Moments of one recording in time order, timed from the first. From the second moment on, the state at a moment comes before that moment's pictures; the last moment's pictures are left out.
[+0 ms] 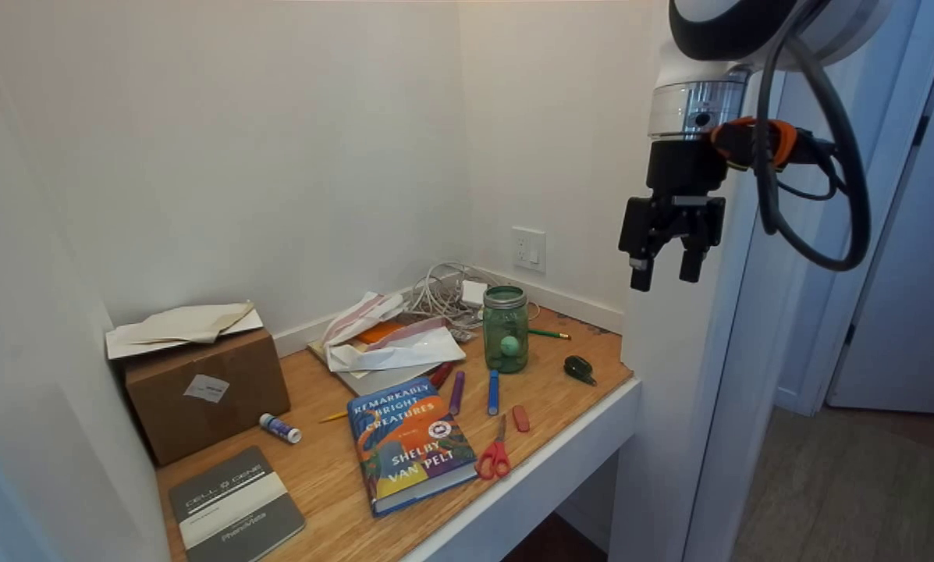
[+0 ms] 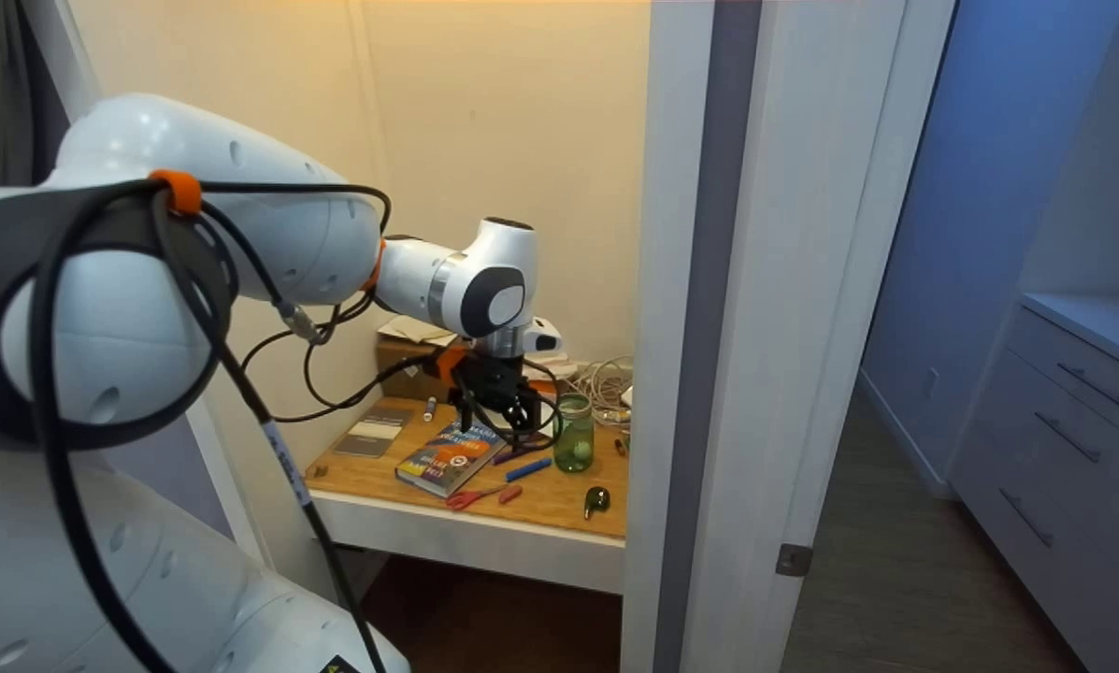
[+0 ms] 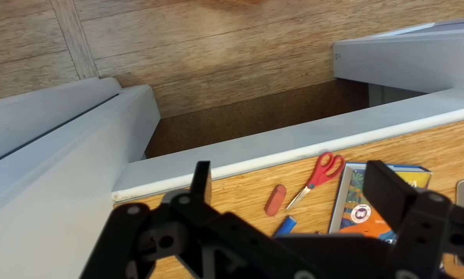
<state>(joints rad) 0.15 -0.38 0.05 -2.47 0.15 2.03 -0.05</state>
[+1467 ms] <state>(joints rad) 0.21 0.27 0.23 -1.96 -0.13 2.16 0.39</state>
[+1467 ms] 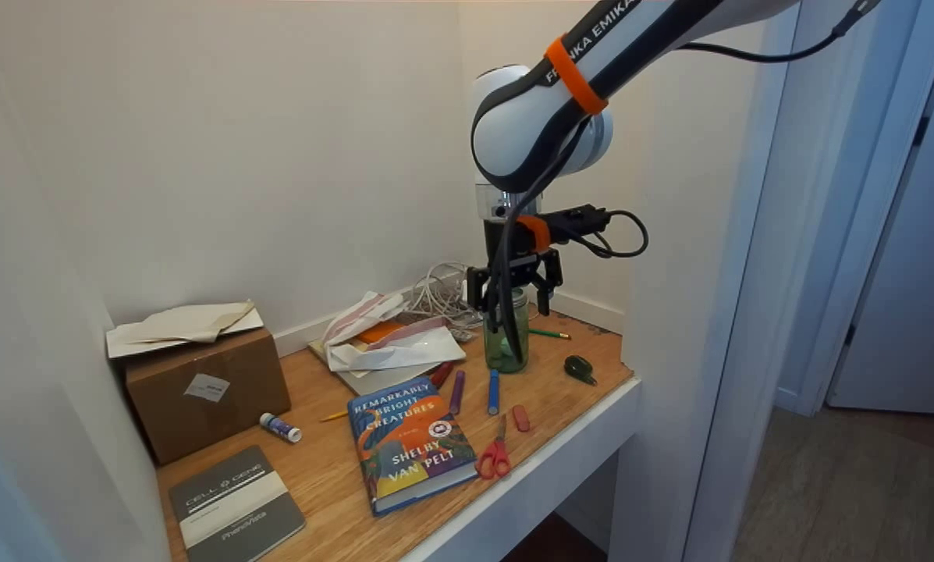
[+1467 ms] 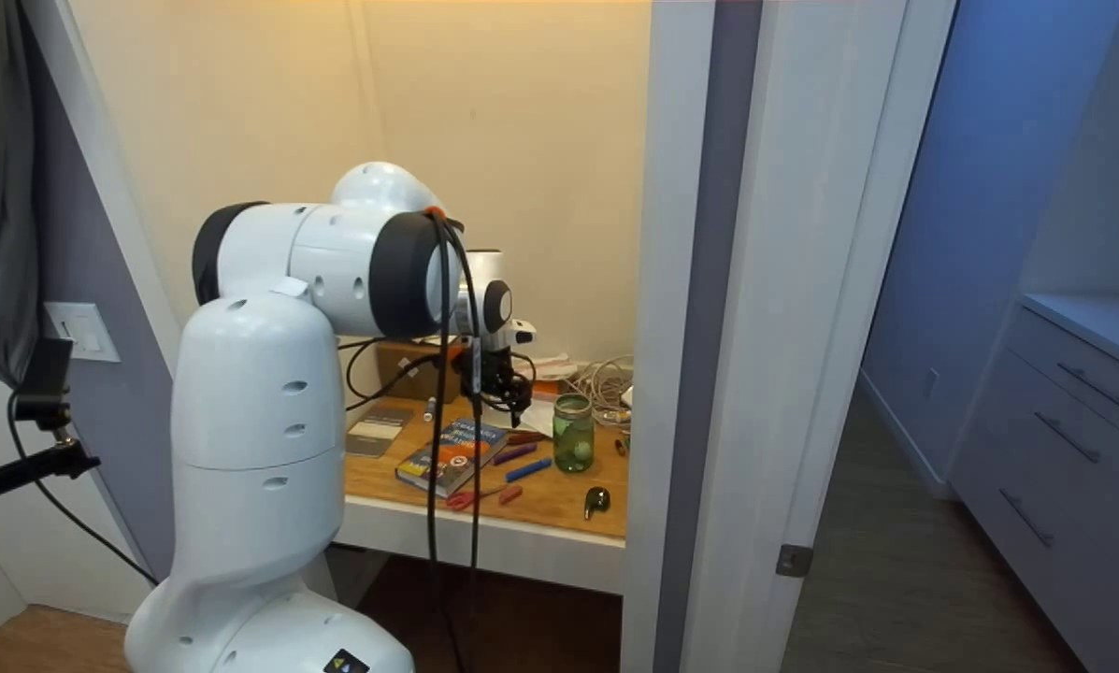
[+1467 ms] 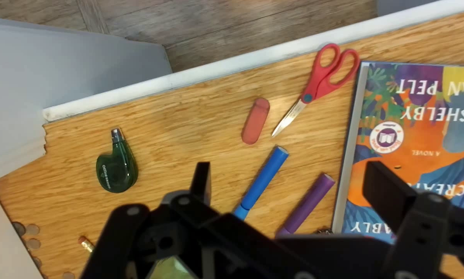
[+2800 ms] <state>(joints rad) 0.34 0.65 0.04 -1.85 -0.12 2.59 0.48</state>
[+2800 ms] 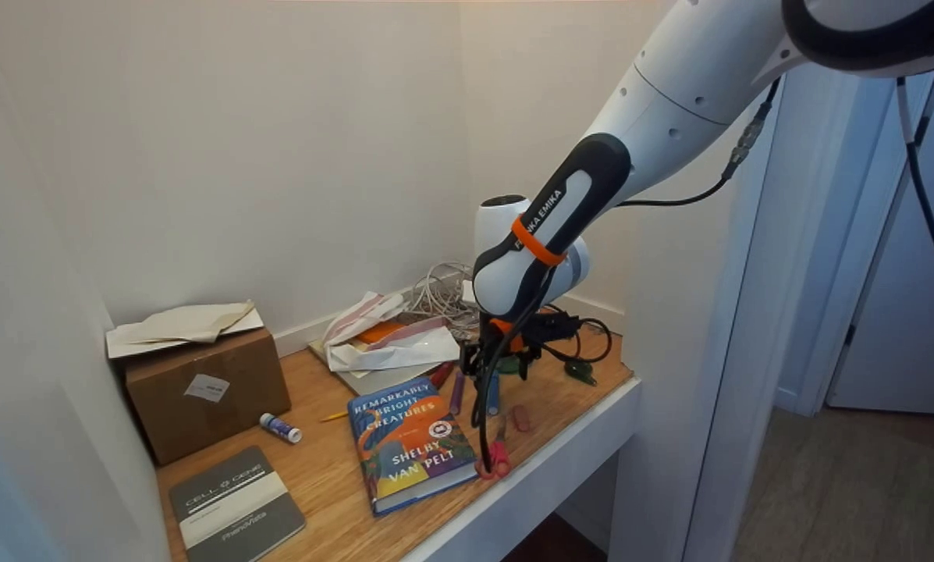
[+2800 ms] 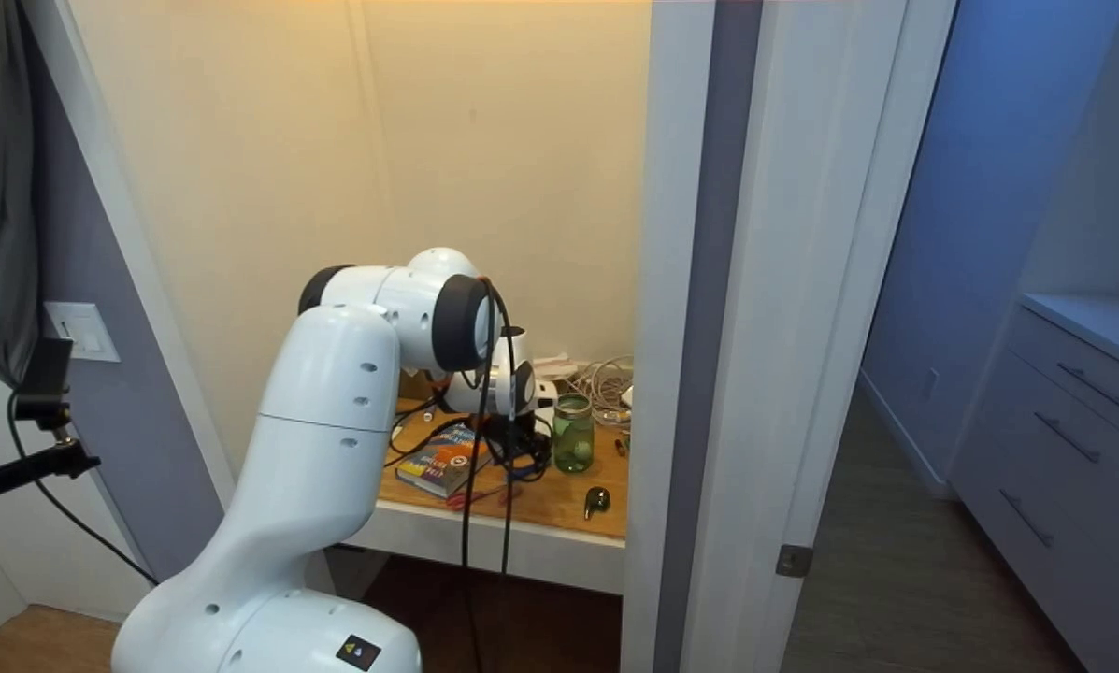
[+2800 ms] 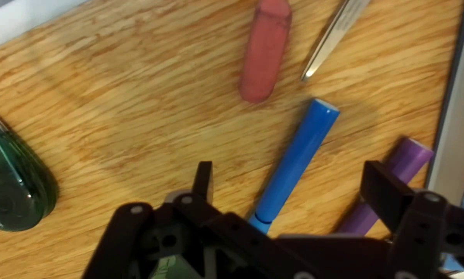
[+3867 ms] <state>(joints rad) 0.35 0.74 0.02 -1.76 -0.02 2.58 0.52</state>
